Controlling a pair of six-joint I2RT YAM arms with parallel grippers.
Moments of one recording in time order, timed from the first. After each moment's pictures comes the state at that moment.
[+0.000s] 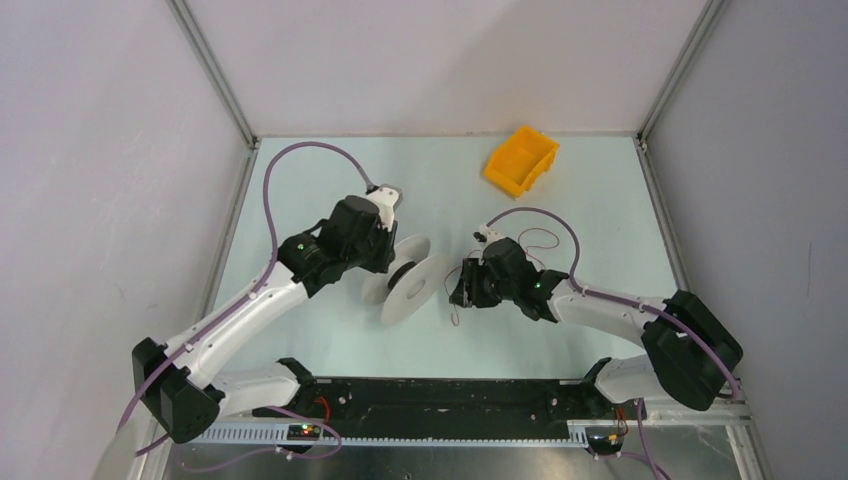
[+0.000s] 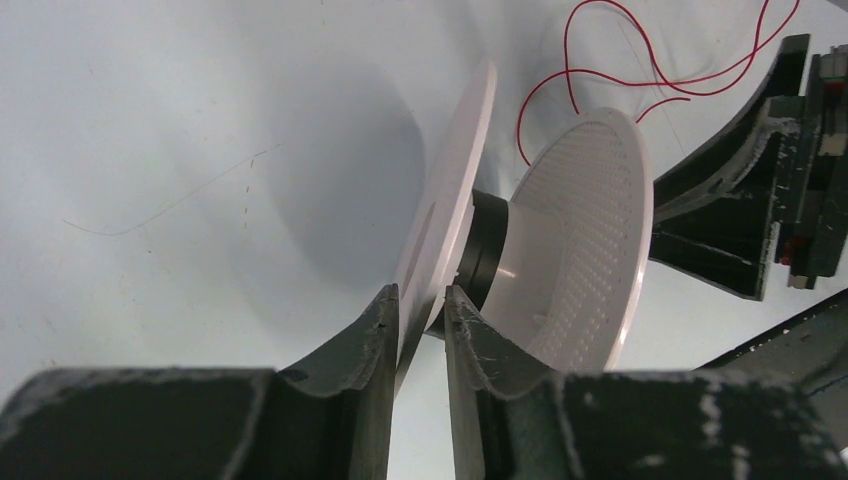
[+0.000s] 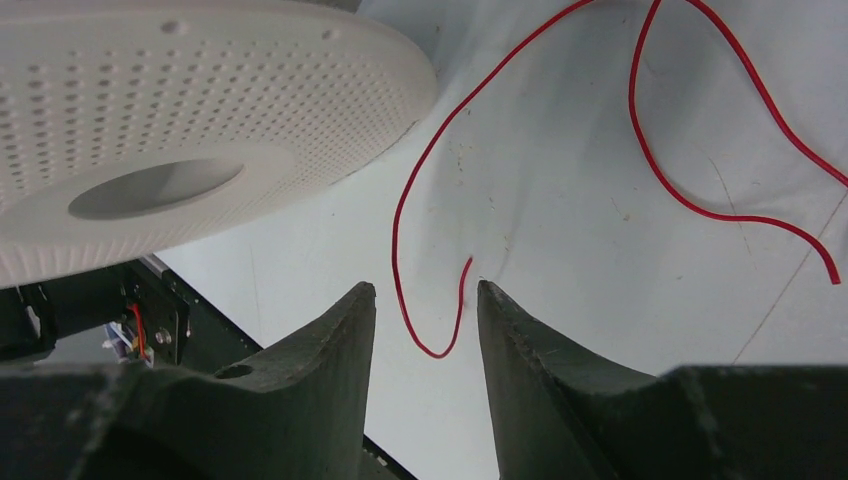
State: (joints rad) left arm -0.69 1.14 1.06 -0.66 -0.10 -0.22; right arm 0.79 1.34 0.66 -0.04 -0.13 0.68
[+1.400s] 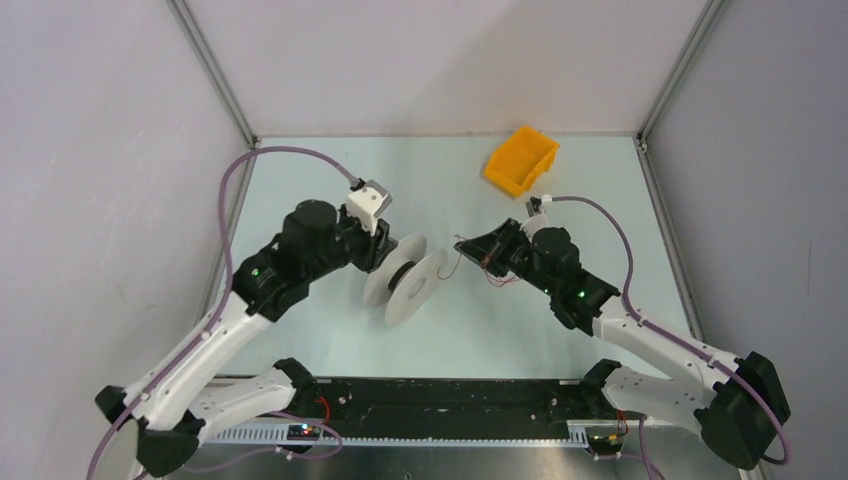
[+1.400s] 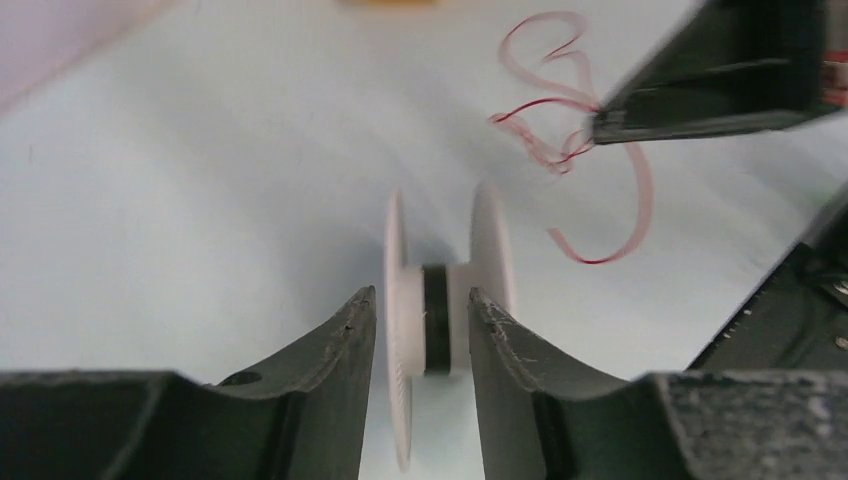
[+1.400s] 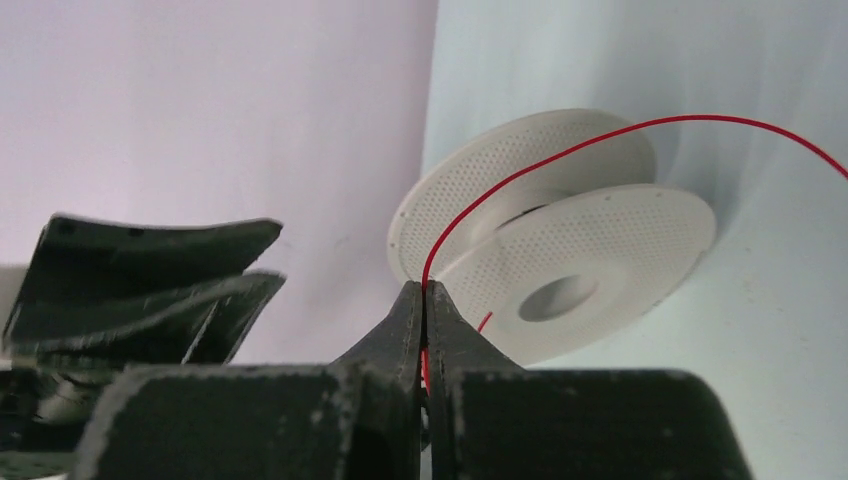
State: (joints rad) left arm -0.69 0.96 1.08 -0.60 0.00 -0.01; right arm 0.73 1.01 0.66 0.14 -0.07 1.15
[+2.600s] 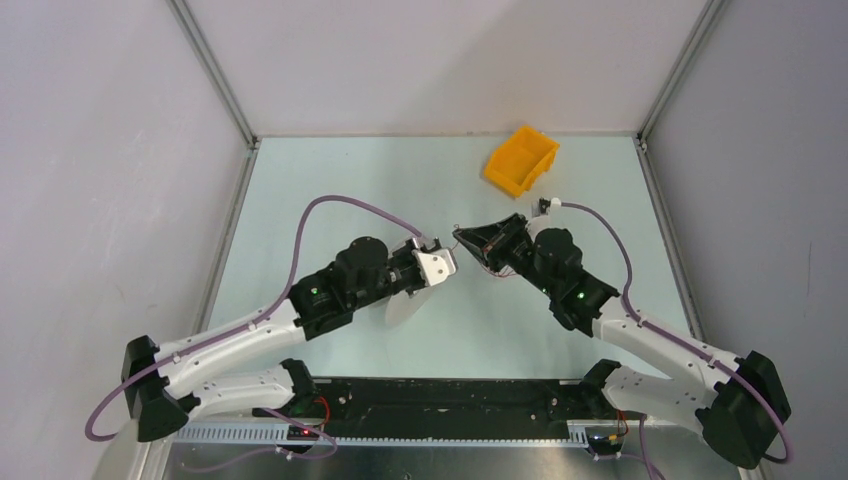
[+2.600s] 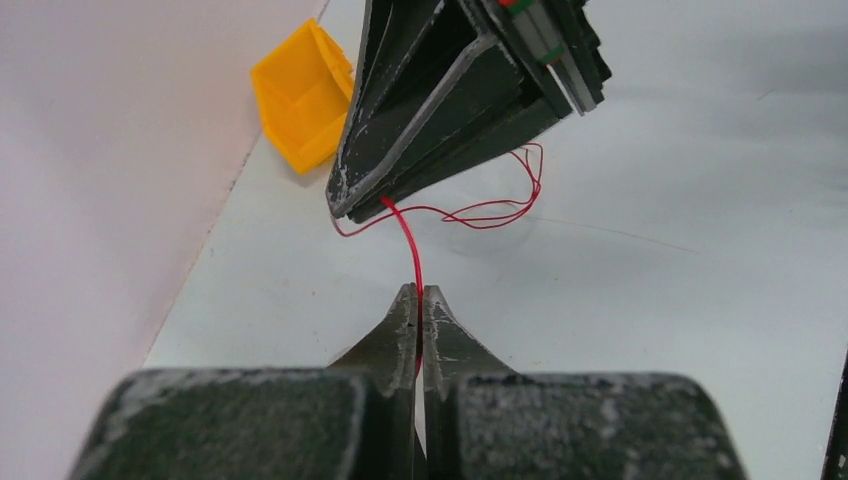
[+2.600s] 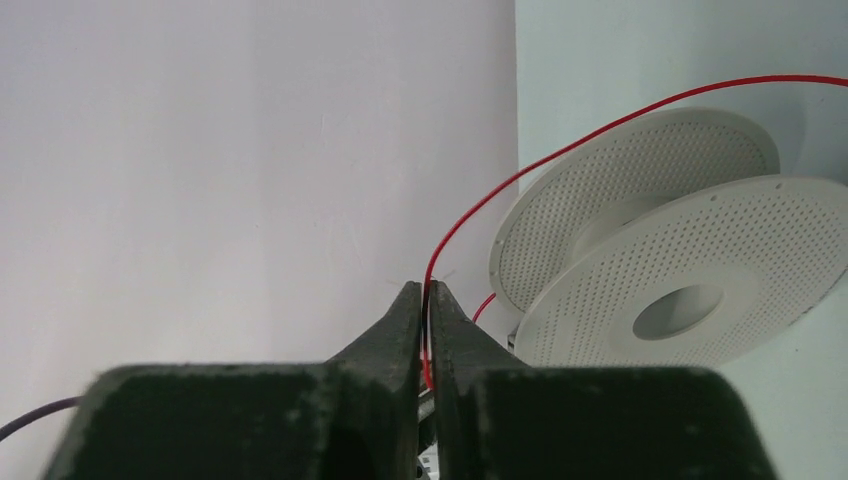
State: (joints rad) left arm -1.02 1.02 0.85 -0.07 0.00 0.49; right arm 0.75 1.01 0.66 0.24 0.02 1.47
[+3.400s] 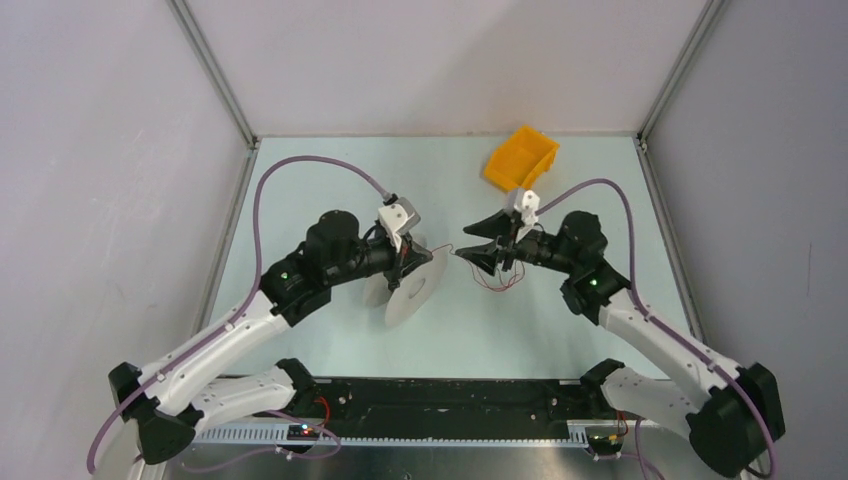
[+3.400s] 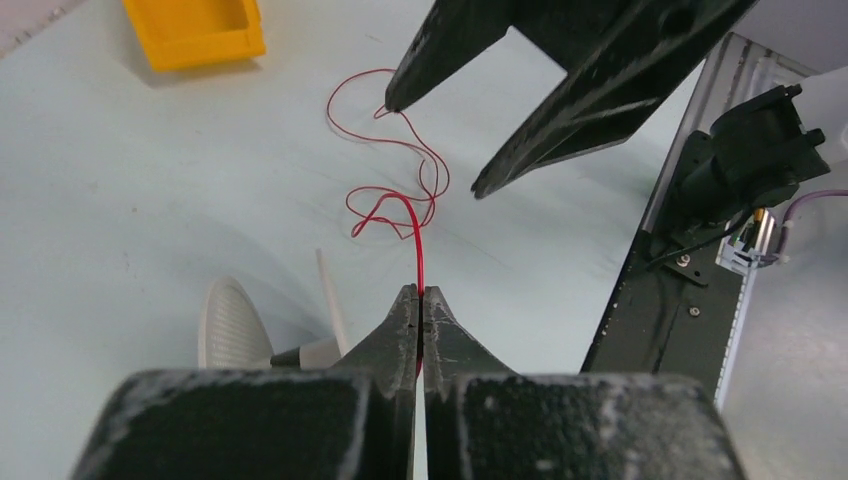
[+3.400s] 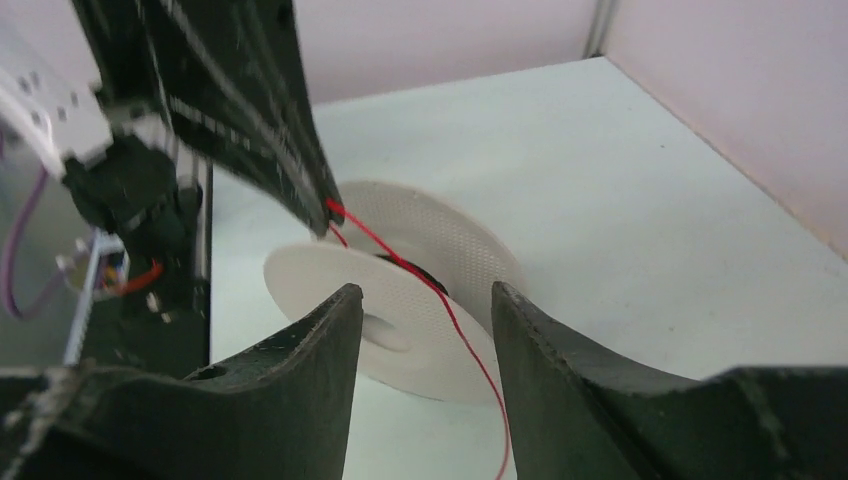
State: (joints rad) left arm -0.80 0.97 0.95 -0.27 0.27 -0.01; right arm 0.56 0.97 0.70 0.35 -0.65 0.07
